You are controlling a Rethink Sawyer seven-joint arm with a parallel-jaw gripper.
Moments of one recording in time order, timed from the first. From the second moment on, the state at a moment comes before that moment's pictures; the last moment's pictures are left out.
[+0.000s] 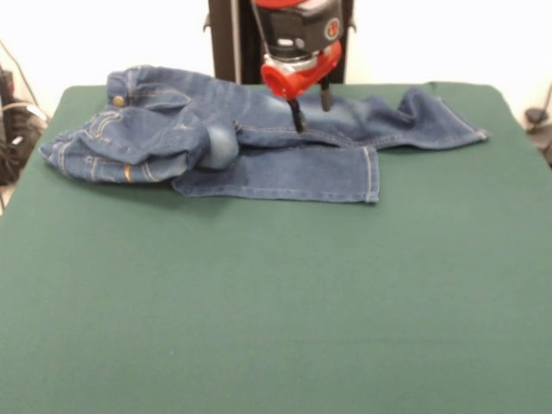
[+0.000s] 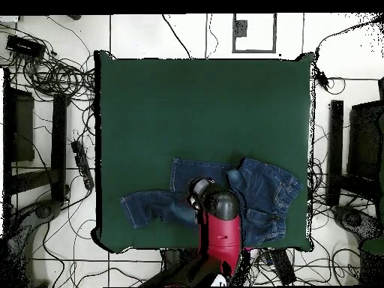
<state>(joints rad) 0.23 -0.39 -0.43 2.09 1.55 0.61 2.57</state>
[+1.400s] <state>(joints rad) 0.20 -0.35 -0.37 1.80 1.35 0.51 3.16</state>
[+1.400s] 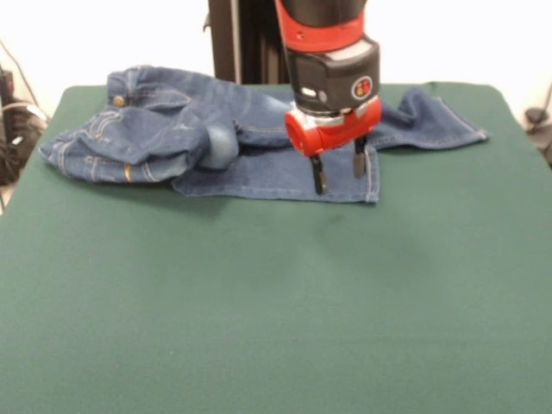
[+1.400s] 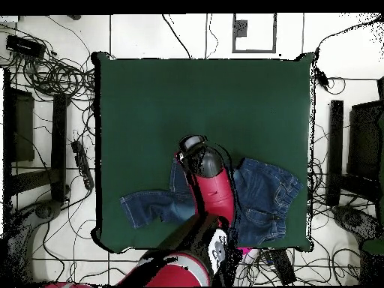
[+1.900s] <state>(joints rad) 0.14 -0.32 -0.26 1.79 1.36 0.41 3.17</state>
